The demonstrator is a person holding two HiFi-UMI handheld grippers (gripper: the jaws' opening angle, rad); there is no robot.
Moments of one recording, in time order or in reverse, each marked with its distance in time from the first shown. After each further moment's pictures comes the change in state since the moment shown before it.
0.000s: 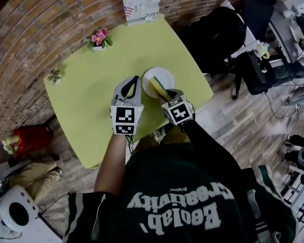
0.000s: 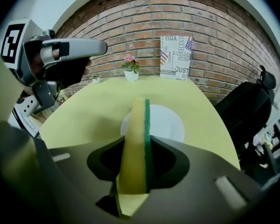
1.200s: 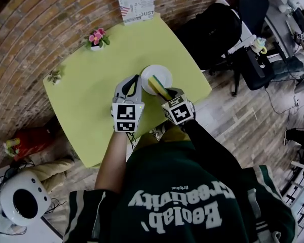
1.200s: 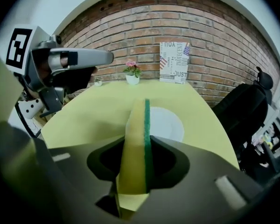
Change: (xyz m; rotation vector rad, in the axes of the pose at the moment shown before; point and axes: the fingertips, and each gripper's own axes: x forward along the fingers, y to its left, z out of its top) left arm -0.002 -0.015 -0.004 0.019 0.016 -0.026; right arm -0.020 0.006 -0.003 0.007 -0.046 -0.011
